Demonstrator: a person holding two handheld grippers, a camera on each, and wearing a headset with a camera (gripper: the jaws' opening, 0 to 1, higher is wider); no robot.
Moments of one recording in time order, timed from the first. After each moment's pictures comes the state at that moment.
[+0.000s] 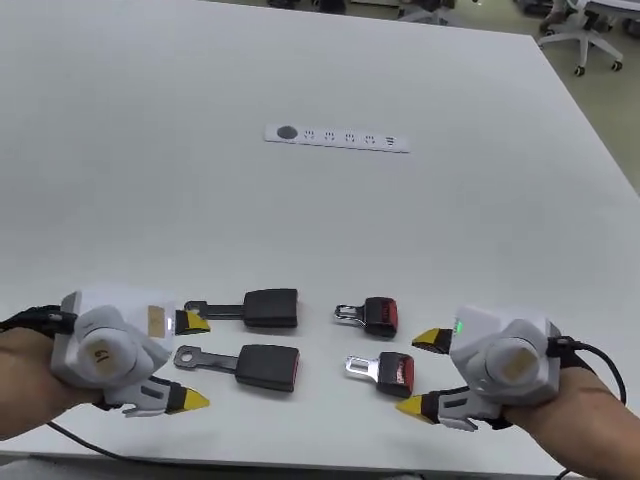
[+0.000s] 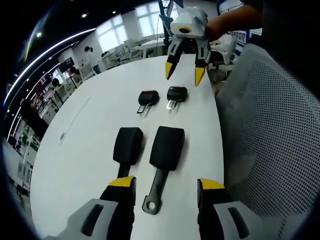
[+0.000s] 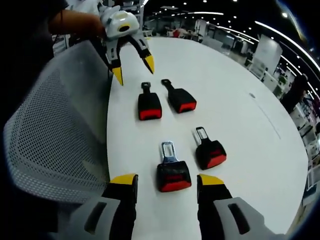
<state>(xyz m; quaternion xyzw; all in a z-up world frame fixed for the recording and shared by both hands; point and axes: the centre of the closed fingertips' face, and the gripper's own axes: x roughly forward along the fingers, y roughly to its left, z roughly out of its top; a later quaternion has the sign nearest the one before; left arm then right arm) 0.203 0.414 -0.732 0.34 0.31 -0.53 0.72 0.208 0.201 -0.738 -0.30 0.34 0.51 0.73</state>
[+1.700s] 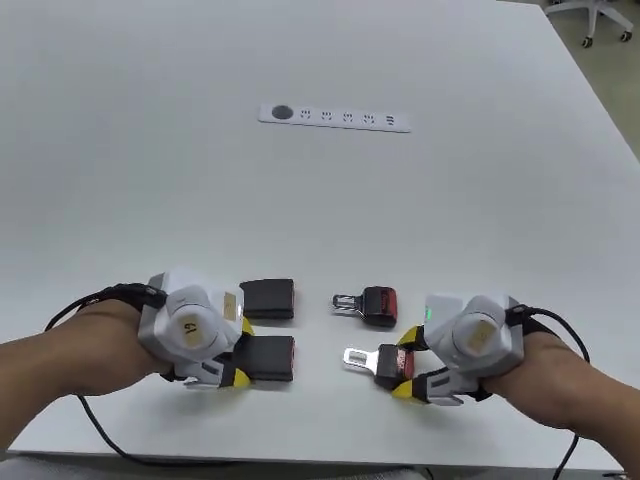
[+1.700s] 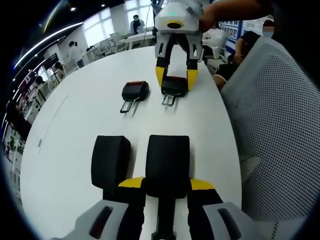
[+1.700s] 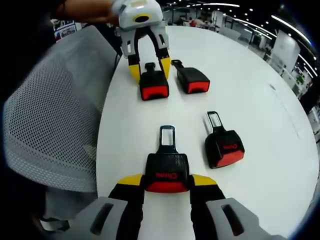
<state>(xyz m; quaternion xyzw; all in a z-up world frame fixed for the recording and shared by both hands) 0.220 0.369 -0.778 0.33 0.35 -0.57 0.67 0.219 0.201 -0.782 -0.32 0.38 0.56 0.67</state>
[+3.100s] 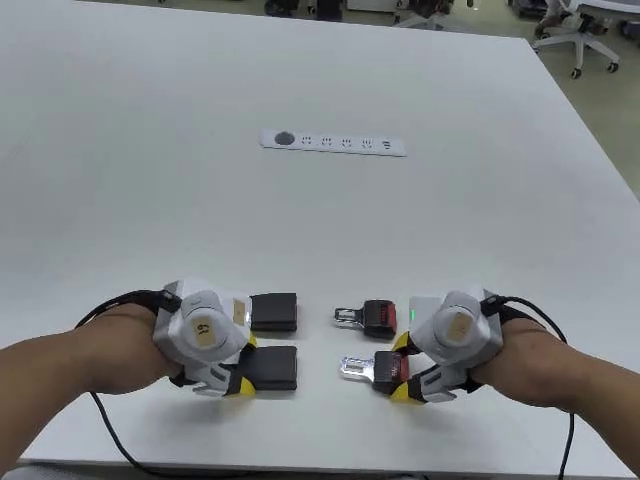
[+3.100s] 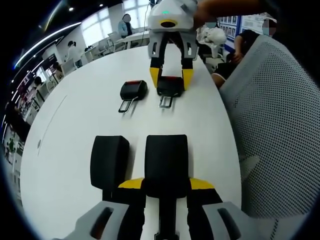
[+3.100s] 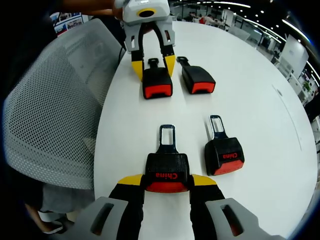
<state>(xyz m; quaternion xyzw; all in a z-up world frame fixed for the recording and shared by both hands) 0.219 0.369 -0.779 0.34 0.35 -0.57 0.66 0.224 0.206 -0.784 -0.34 0.38 0.57 0.64</state>
